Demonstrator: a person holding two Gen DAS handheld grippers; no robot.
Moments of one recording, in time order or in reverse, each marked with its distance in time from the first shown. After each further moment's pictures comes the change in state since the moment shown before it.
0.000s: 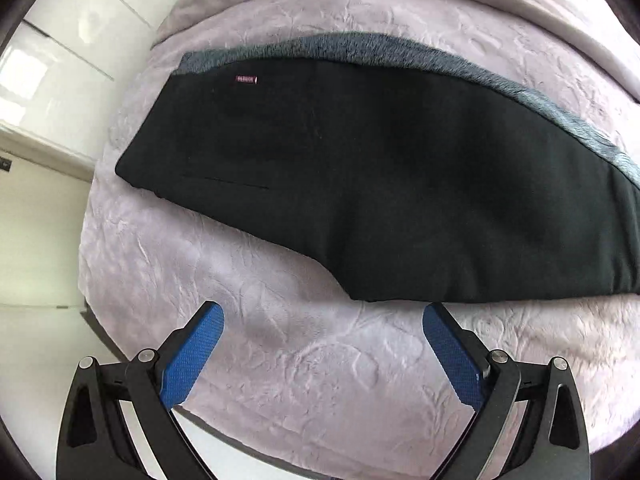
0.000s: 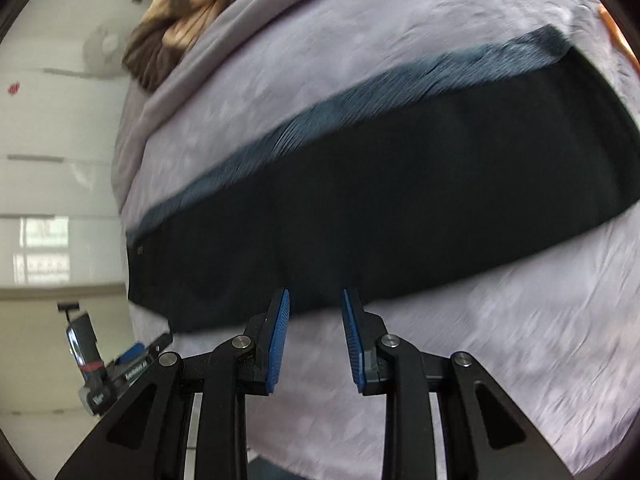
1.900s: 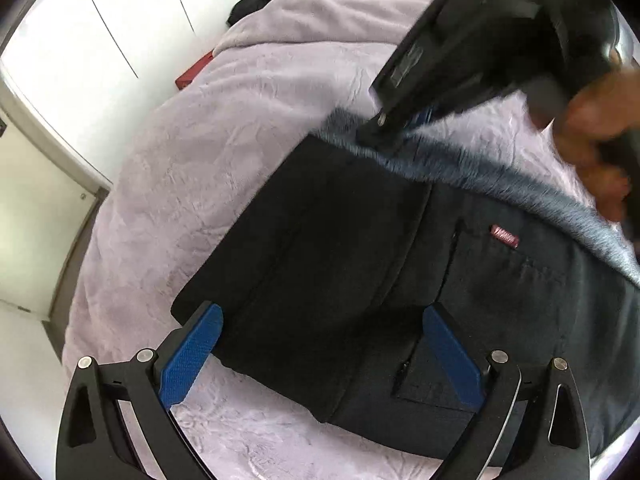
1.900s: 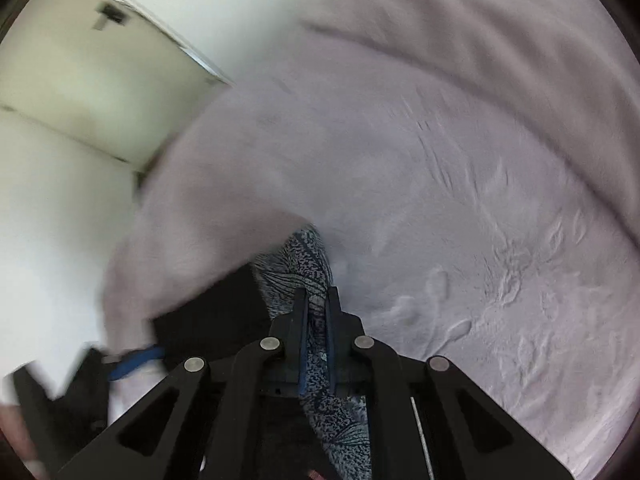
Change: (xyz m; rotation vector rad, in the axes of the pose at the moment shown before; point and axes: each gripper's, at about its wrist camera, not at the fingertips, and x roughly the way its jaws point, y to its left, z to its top) left arm 0.086 0.188 0.089 -0.193 -0.205 -0.093; right arm 0.385 0.502 0.061 -1.065 0.406 -0.064
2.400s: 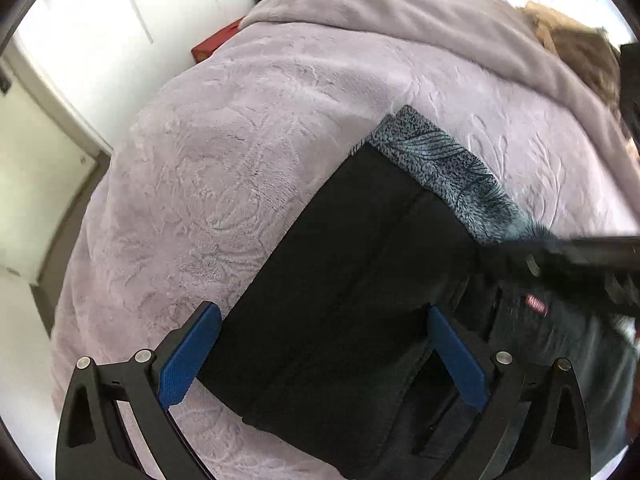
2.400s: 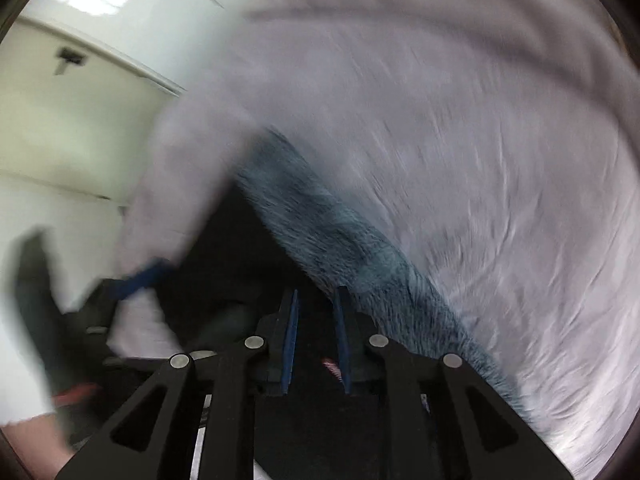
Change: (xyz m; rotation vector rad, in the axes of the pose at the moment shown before) left arm 0.031 0.031 0.029 -0.100 0.062 0.002; right arm -0.017 -0.003 -0.082 0.230 -0.020 -0.020
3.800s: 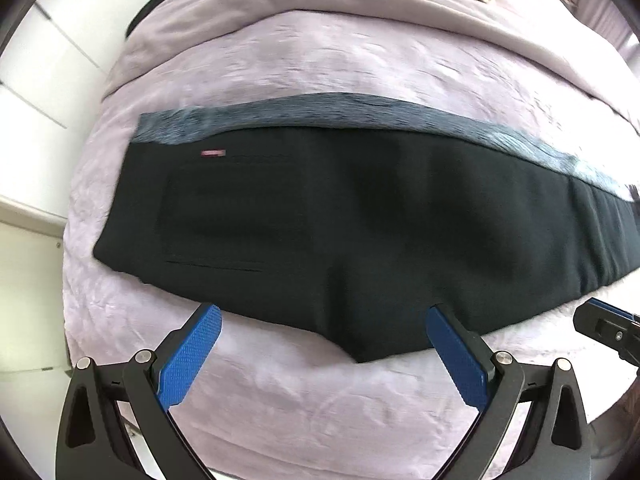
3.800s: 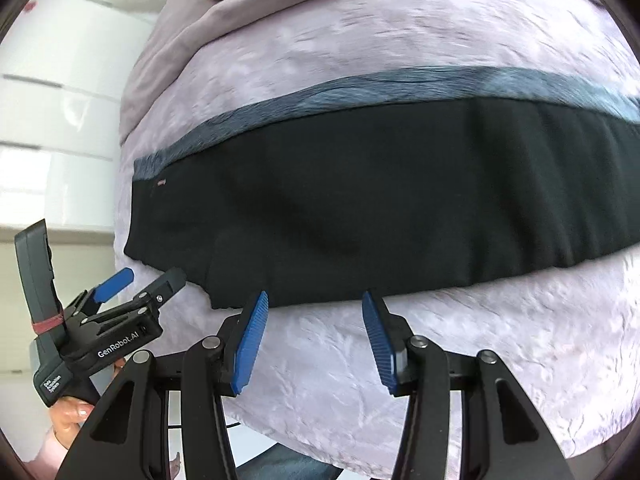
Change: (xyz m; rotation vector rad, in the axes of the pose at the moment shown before) left arm -0.131 -0.205 -0.129 0.430 0.123 -0.059; right arm -0.169 -0.130 -0.346 0.711 -0.261 0.014
